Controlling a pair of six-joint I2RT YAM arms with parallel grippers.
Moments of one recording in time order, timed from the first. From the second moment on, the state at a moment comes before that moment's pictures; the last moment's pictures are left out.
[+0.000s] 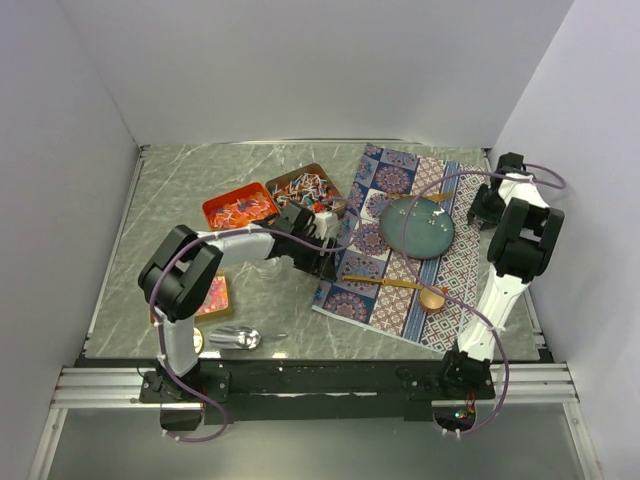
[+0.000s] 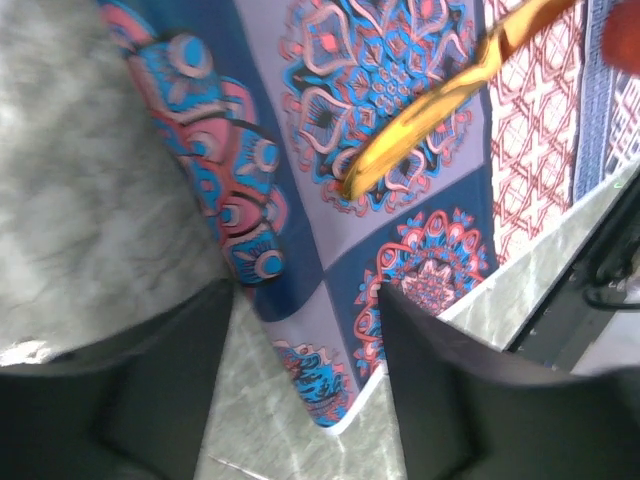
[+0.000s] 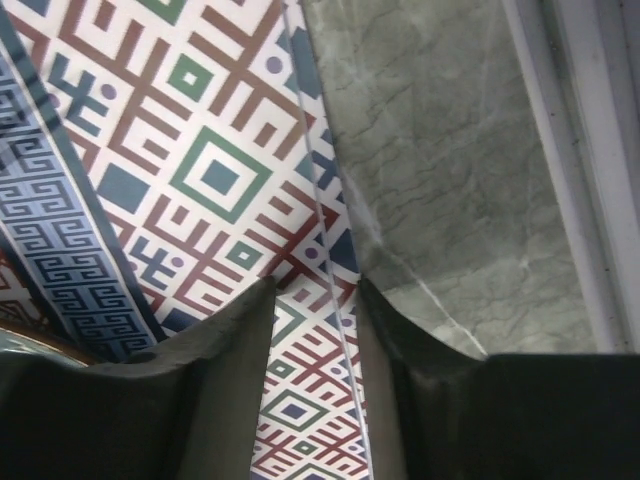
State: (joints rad) left arm -0.66 1.89 1.15 -0.21 0.49 -0.29; right arm -0.36 2.20 1.72 -0.73 -0.01 0.16
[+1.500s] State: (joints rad) left arm -0.62 2.02 1.75 -0.72 0.63 0.07; right arm -0.33 2.16 2.00 -0.74 0.03 0.18
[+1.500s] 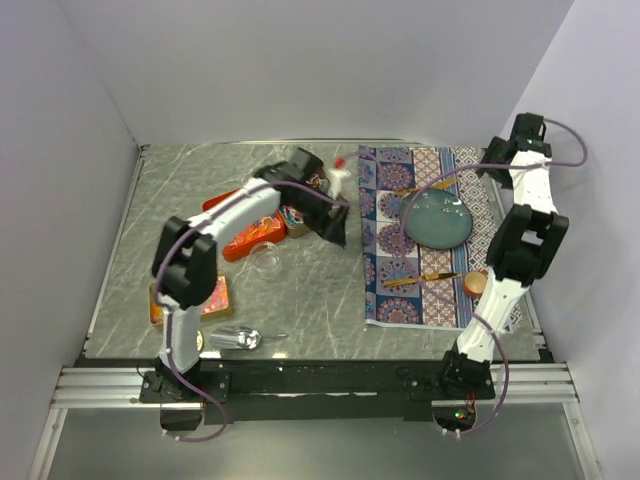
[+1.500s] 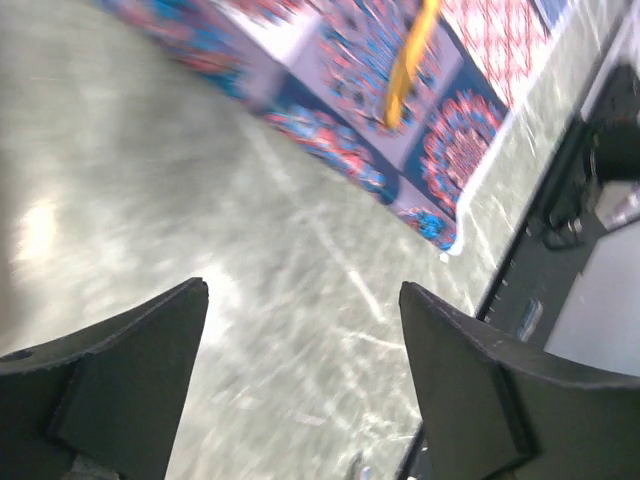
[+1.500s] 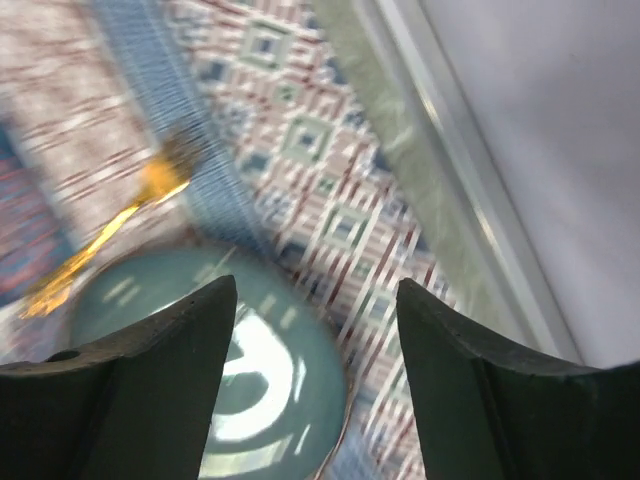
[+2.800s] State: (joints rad) left arm 0.27 1.60 1.45 -0.81 0.40 0.13; right arm 0.79 2.03 1.80 -0.88 -0.66 -1.12
